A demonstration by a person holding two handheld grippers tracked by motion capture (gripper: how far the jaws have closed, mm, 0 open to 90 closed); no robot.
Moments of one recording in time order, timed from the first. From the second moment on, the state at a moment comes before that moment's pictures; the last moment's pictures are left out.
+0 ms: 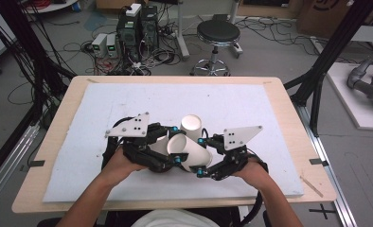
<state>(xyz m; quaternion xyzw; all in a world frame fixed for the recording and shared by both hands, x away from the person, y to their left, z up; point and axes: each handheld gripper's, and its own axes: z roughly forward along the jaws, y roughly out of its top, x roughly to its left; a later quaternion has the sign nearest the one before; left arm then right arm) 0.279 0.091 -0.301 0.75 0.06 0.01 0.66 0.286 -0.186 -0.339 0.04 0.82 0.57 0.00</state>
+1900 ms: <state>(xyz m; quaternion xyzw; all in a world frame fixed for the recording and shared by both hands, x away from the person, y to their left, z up) 0.281 0.101 -0.301 0.74 0.07 0.01 0.67 0.291 -0.200 -0.339 0.06 0.80 0.59 -0.01</state>
